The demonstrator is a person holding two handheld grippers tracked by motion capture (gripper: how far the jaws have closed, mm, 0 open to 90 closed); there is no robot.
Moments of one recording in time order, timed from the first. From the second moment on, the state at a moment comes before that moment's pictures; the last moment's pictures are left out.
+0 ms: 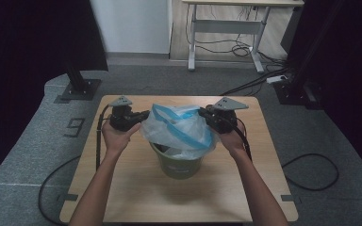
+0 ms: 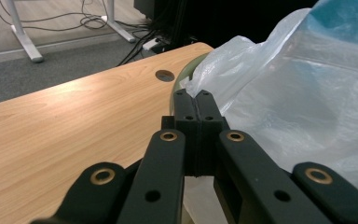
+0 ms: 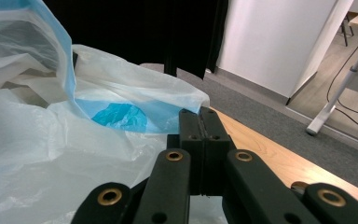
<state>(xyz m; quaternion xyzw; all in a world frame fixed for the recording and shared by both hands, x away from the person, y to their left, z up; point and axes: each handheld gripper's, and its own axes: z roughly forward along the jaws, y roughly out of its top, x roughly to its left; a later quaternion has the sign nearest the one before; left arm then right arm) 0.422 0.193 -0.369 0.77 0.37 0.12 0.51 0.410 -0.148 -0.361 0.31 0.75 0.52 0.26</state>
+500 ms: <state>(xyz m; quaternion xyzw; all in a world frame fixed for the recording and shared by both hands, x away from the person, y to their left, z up) 0.414 0.194 -0.368 0.76 0.36 0.13 0.52 0.367 -0.183 -0.361 0.31 0.73 0.56 0.23</state>
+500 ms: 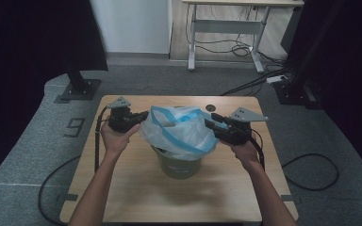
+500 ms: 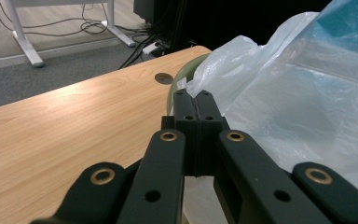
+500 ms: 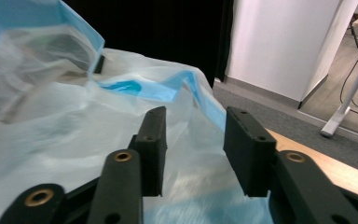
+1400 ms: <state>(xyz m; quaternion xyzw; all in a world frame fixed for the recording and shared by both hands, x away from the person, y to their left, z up) 0.405 0.205 -0.370 0.76 0.37 0.13 0.52 0.325 -0.185 -0.398 0.34 0.73 0.55 0.21</state>
